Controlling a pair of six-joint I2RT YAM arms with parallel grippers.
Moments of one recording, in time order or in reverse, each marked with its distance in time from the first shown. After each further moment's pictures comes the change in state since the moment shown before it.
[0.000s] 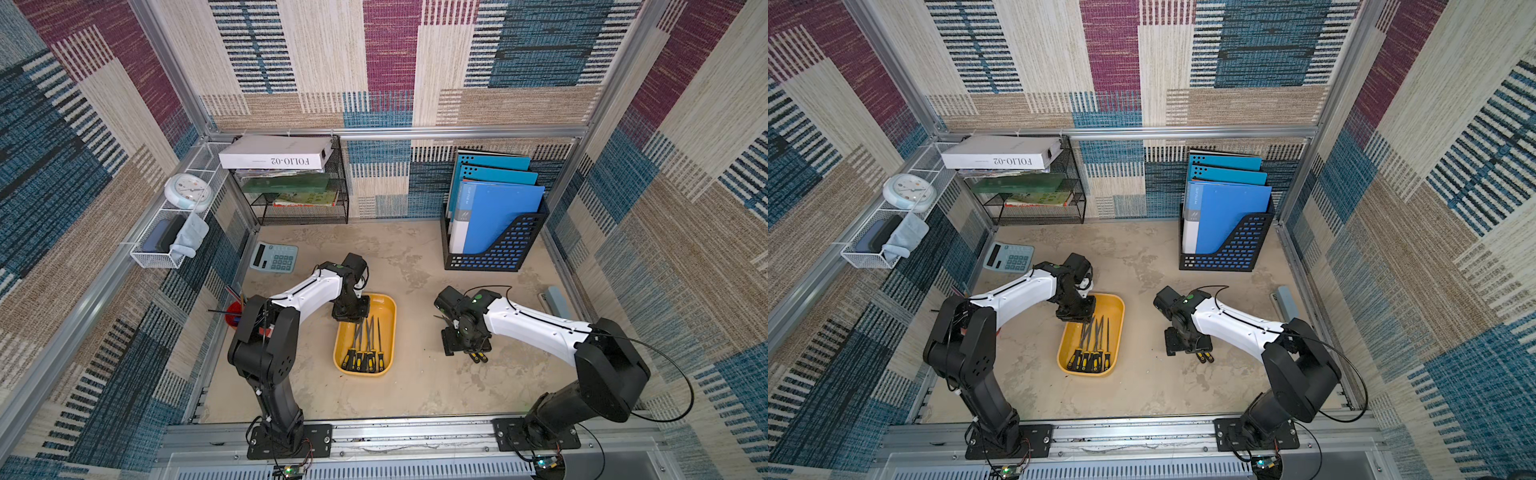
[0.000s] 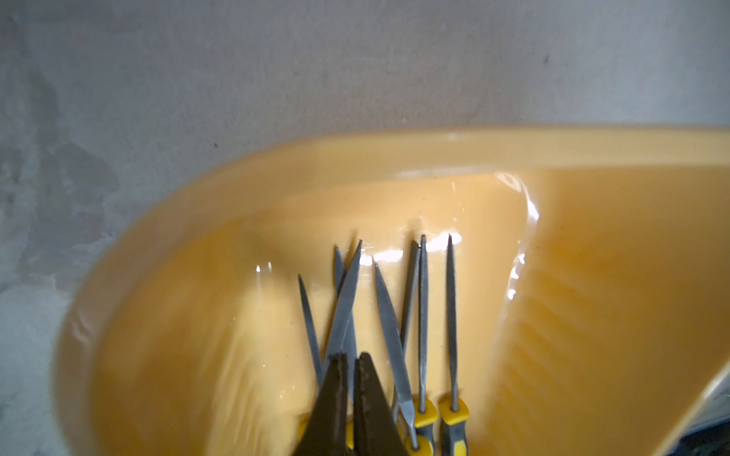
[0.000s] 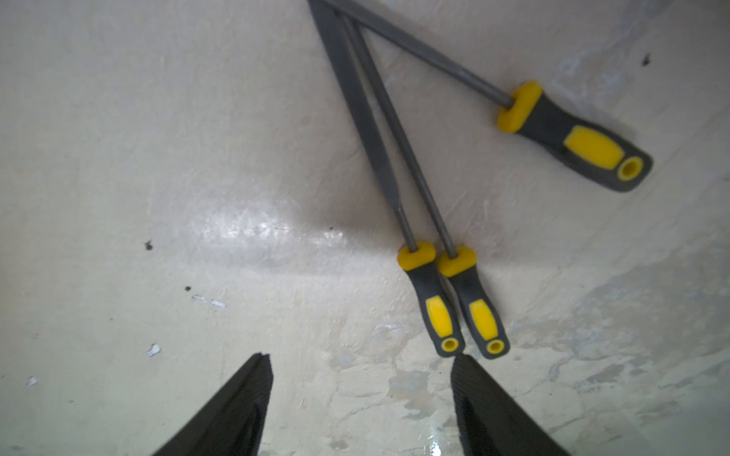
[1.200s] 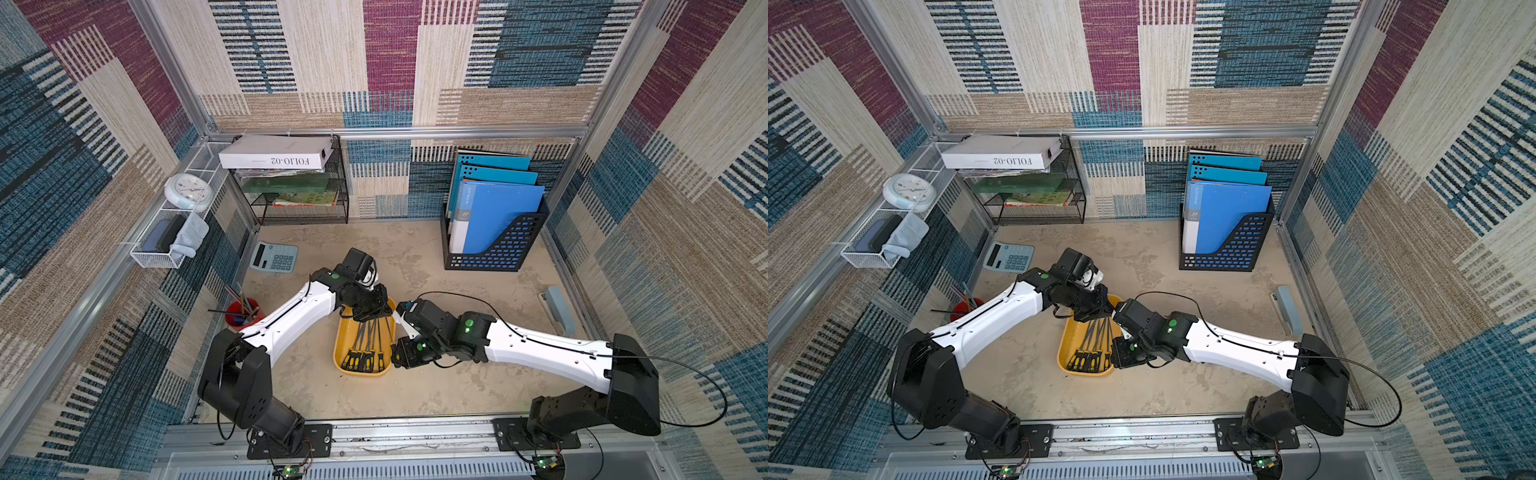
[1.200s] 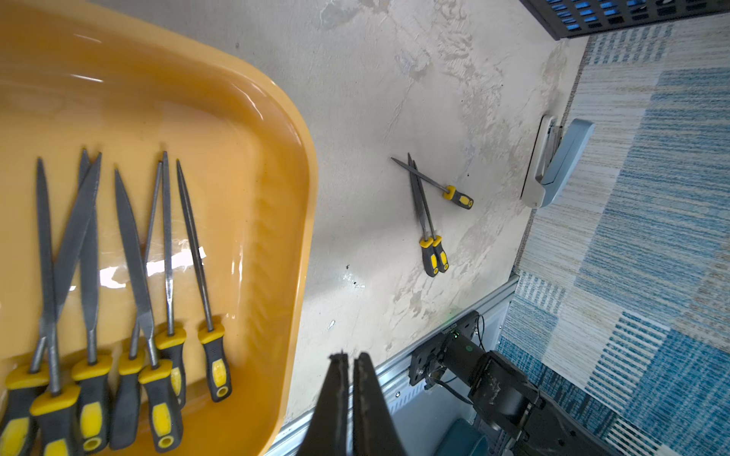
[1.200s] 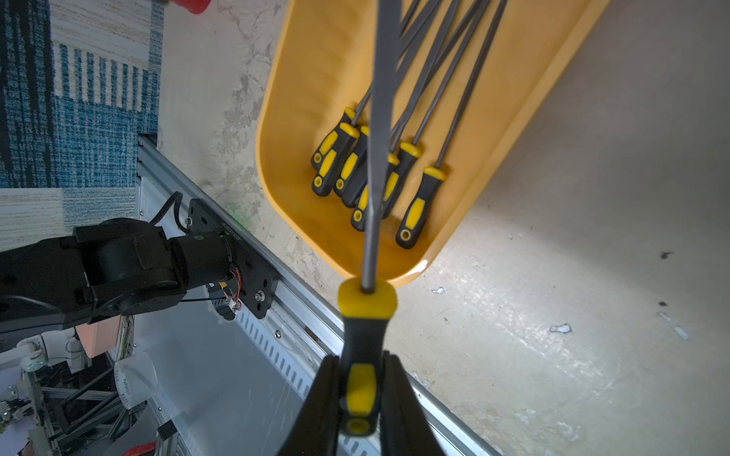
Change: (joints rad) left arm -0.108 -0.237 -0.029 0.136 0.303 -0.406; right arm 0.352 -0.113 0.075 0.417 -0.316 0.167
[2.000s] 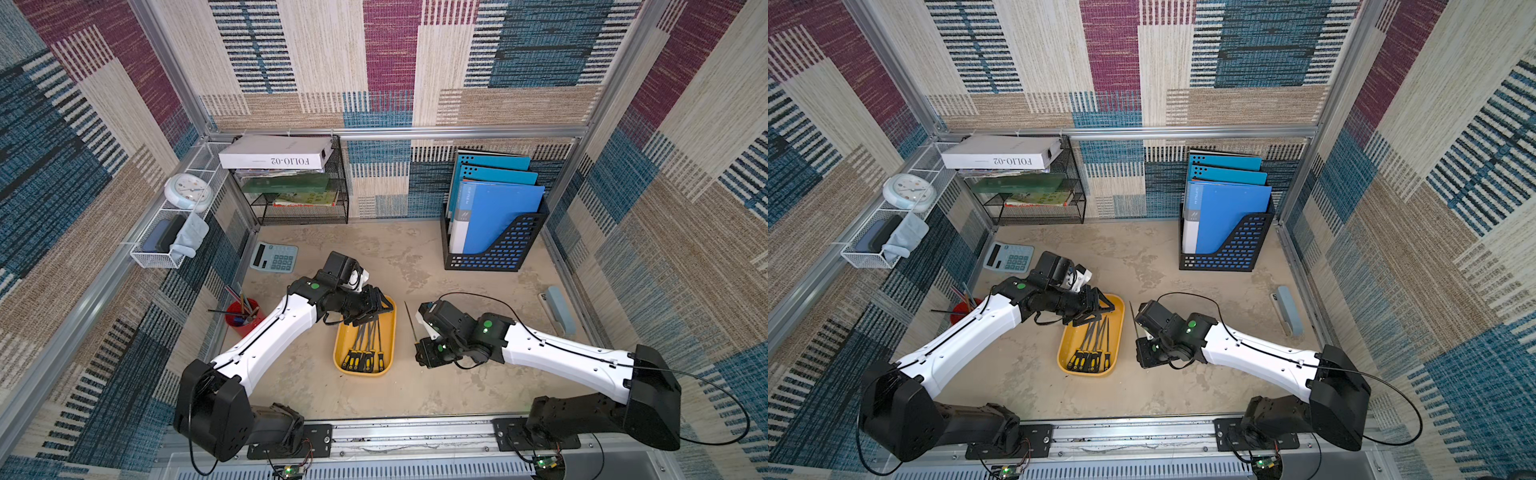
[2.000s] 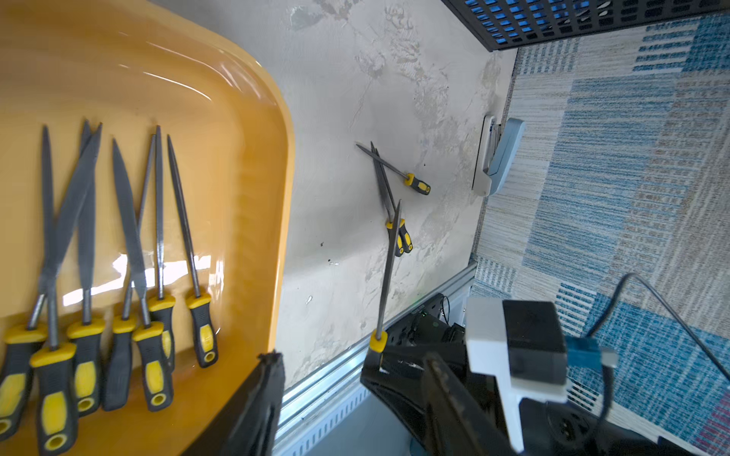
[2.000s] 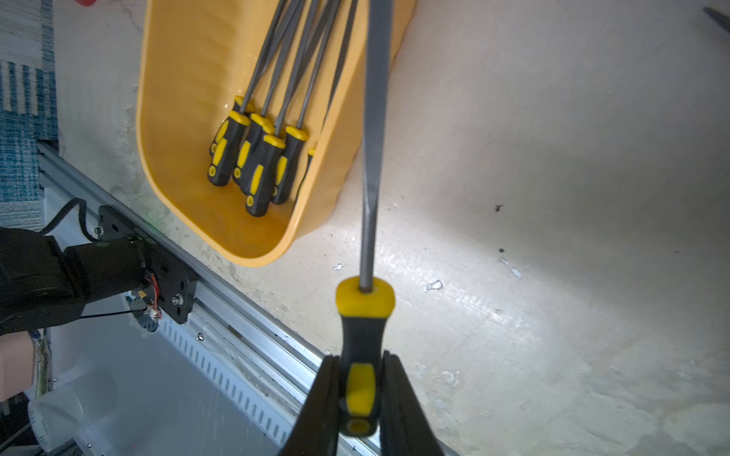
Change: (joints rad) left arm 0.043 -0.167 -0.113 0.067 0.102 -0.068; right arm -0.084 -0.101 -0.118 -0.089 0.067 -0.064
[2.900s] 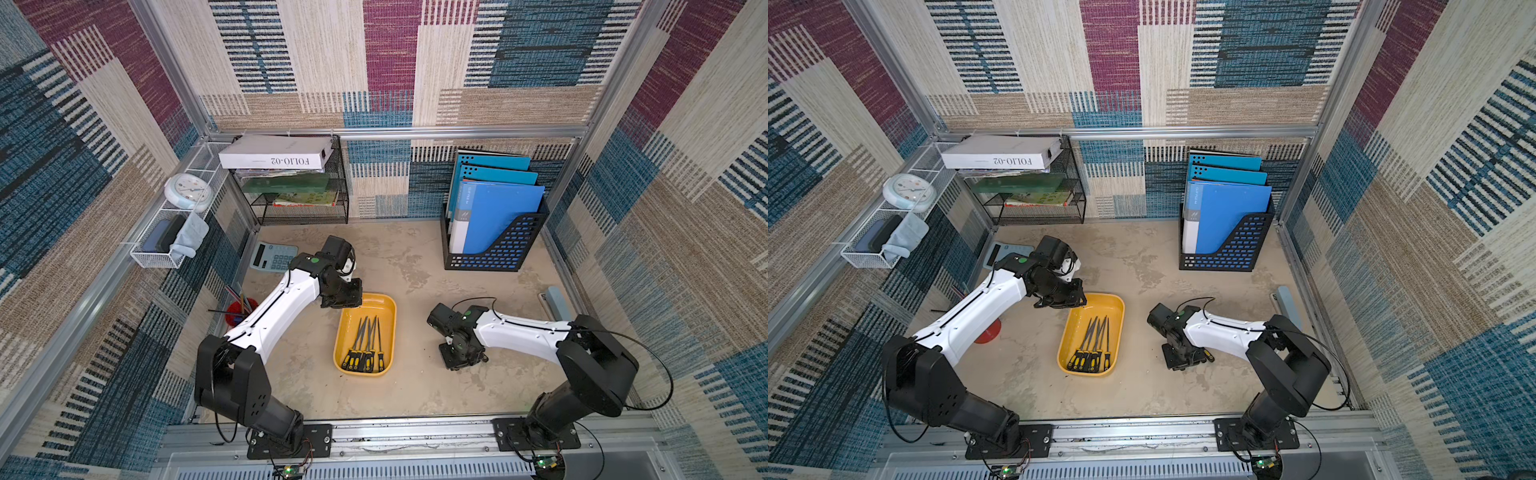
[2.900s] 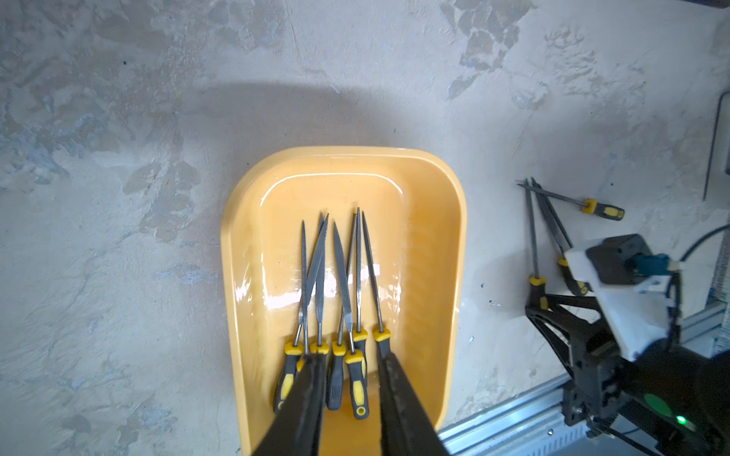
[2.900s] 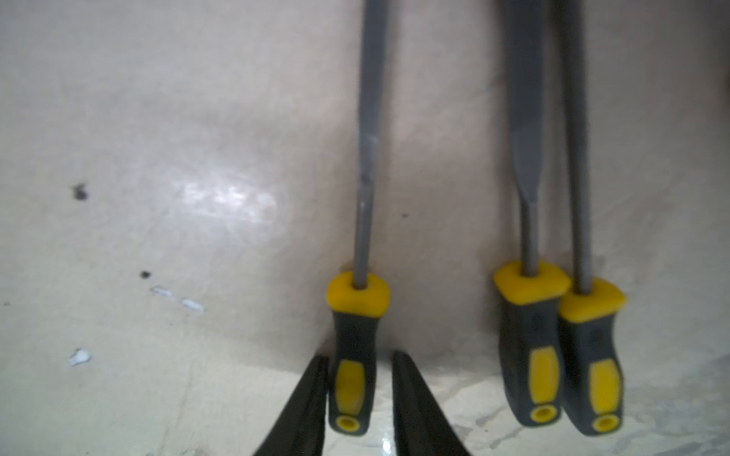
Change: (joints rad) left arm 0.097 0.145 0.238 -0.323 -0.348 0.446; right arm -0.173 0.264 -0.070 -0.168 0.201 -0.172
